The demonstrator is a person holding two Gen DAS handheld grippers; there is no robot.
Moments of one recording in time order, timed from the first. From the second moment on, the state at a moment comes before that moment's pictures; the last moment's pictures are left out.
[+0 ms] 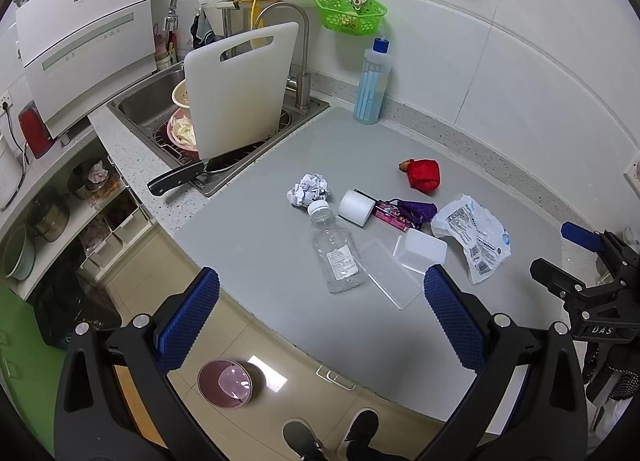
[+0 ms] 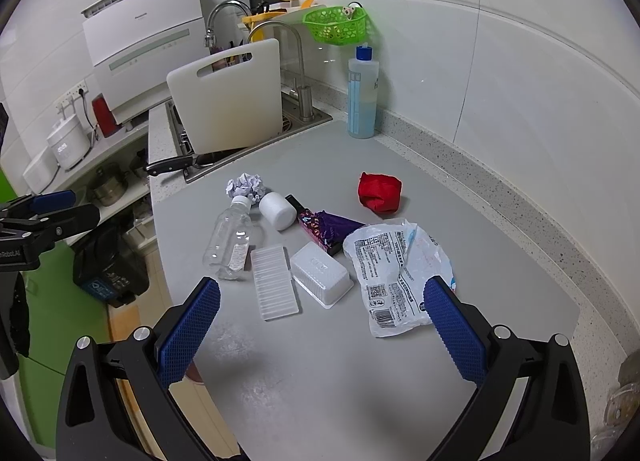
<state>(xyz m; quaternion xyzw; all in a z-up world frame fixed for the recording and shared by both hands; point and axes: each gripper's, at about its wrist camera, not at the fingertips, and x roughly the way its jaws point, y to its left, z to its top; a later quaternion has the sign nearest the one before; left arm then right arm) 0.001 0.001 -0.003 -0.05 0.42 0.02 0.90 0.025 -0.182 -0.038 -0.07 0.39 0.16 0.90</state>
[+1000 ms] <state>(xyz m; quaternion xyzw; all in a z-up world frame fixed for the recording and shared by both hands) 0.006 -0.004 -0.011 -0.05 0.43 0.02 0.90 0.027 -0.184 -0.041 -0.07 0.39 0.16 0.90</state>
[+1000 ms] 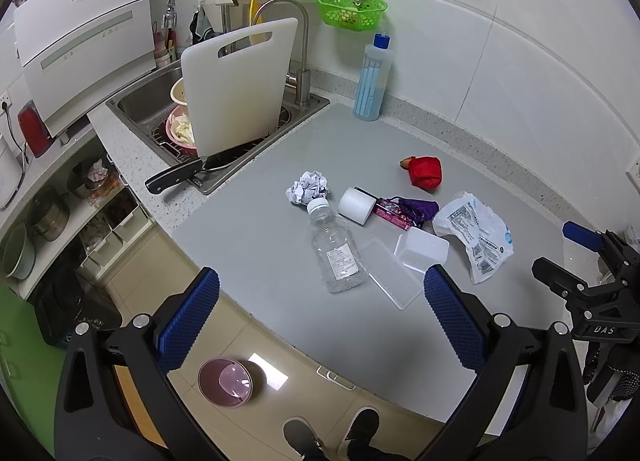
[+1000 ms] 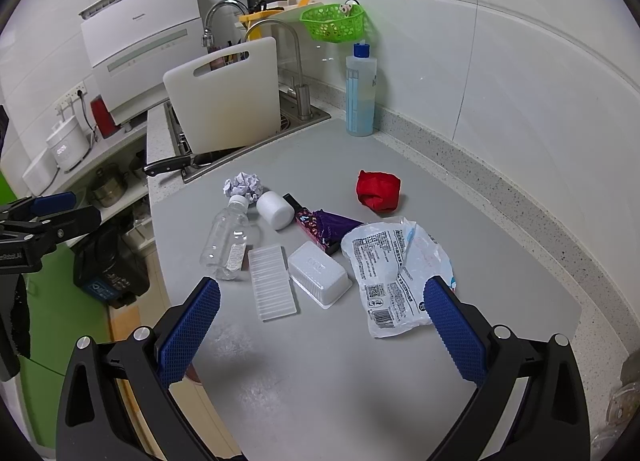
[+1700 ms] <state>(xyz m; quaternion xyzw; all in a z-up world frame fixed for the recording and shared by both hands) 0.026 -0.001 -0.024 -0.06 0.43 0.01 0.90 0.032 -0.188 -0.054 -0.07 0.41 0.16 0.90</state>
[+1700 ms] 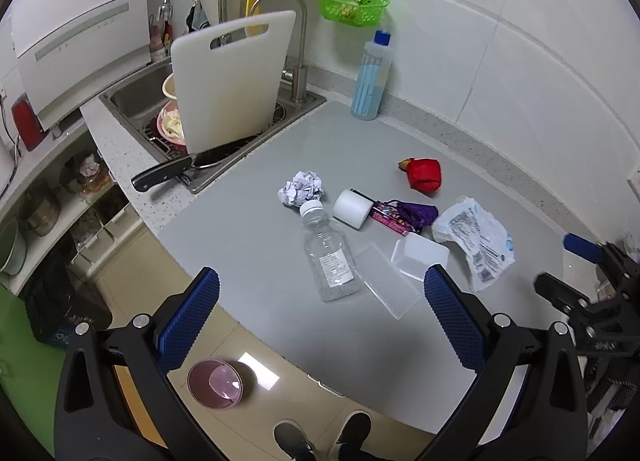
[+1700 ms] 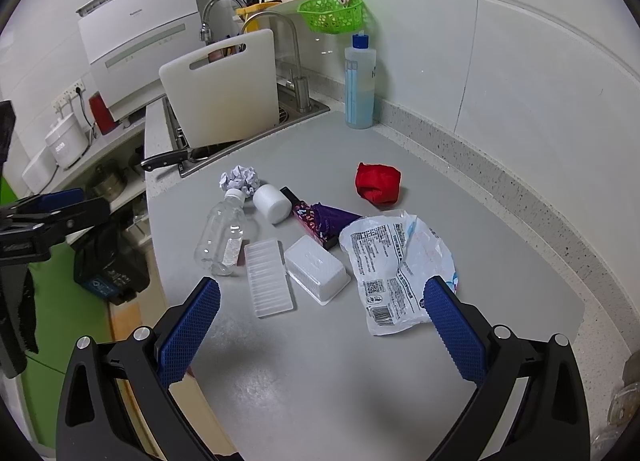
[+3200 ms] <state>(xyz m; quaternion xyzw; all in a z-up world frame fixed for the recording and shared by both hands) 0.176 -0.011 -0.170 -0.15 0.56 0.09 0.81 0.123 -0.222 -0.147 -0.12 0.49 0.13 0.85</state>
